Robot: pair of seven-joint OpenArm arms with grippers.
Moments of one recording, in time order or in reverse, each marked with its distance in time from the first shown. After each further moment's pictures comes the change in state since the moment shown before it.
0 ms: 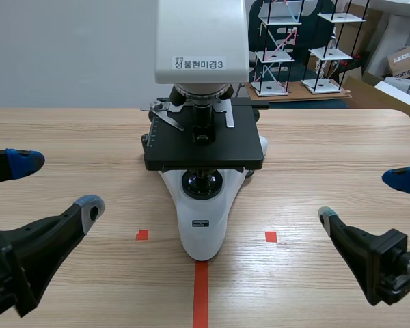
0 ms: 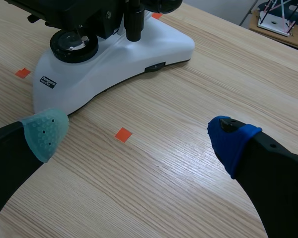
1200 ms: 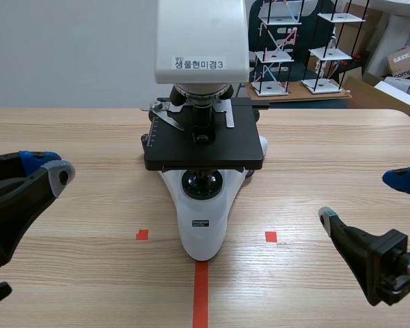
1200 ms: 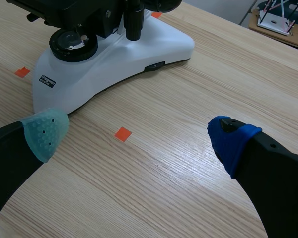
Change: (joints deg) left arm 0.0 -0.6 0.0 0.0 0.0 0.1 -4.6; right arm 0.0 0.0 0.0 0.0 0.0 0.0 0.0
